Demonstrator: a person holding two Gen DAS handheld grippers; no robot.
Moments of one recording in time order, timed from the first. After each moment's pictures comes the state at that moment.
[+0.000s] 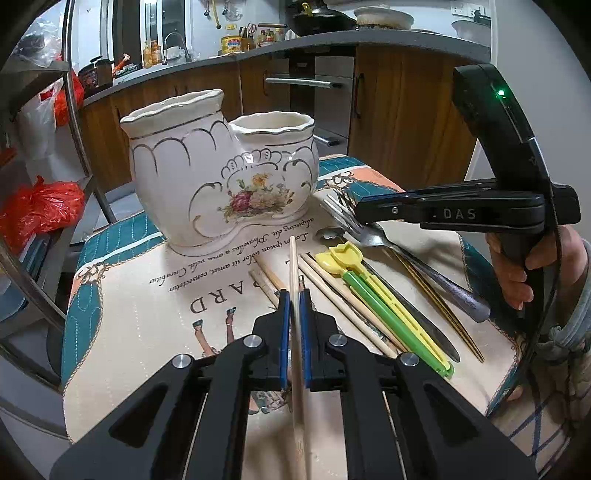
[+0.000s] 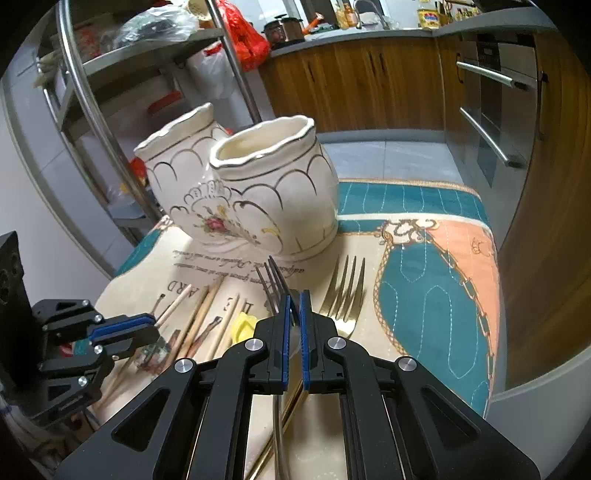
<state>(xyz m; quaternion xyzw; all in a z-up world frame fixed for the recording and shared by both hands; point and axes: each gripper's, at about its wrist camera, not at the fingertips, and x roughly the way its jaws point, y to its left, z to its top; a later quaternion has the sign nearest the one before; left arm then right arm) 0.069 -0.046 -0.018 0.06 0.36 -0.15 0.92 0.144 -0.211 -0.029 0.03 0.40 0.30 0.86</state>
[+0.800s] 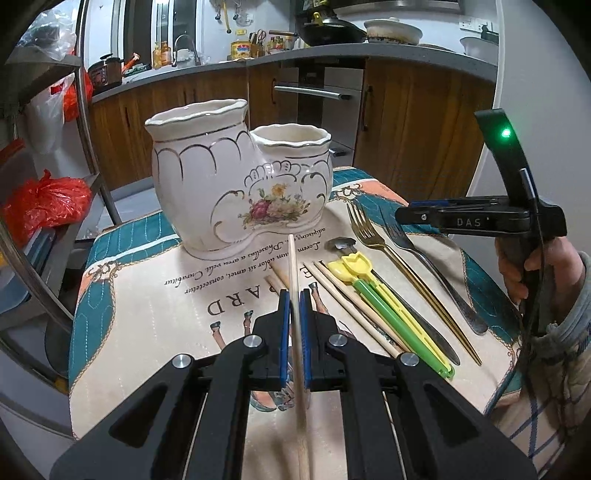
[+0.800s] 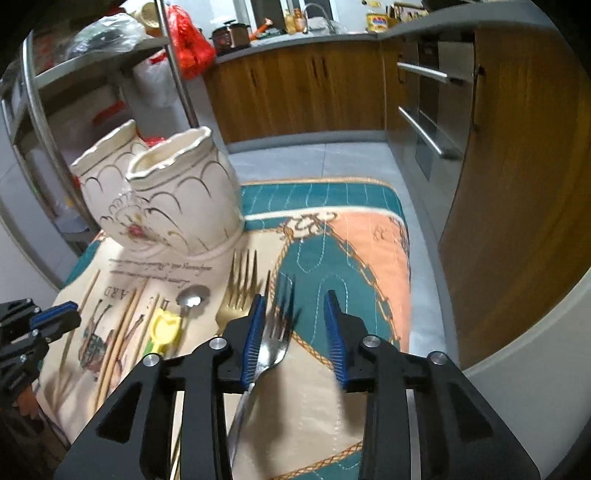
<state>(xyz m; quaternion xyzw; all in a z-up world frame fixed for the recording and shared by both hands) 0.068 -0.032 -0.014 0.05 0.35 -0.14 0.92 0.153 -0.255 -0.038 0.01 0.41 0.19 0.89</state>
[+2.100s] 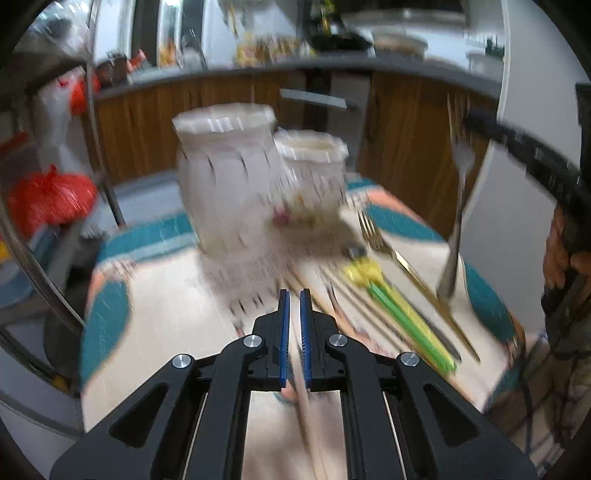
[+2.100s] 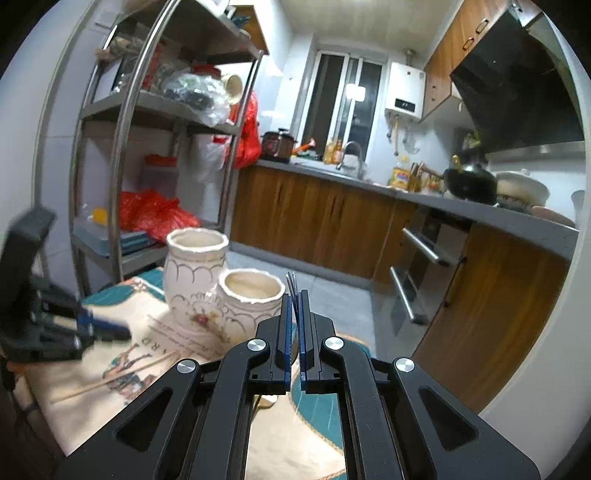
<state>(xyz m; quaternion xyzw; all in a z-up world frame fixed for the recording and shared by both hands) 0.072 -0.012 -0.008 0.03 0.36 -0.15 0.92 0.055 -0.226 0.058 -0.12 0.12 0.20 0.96</state>
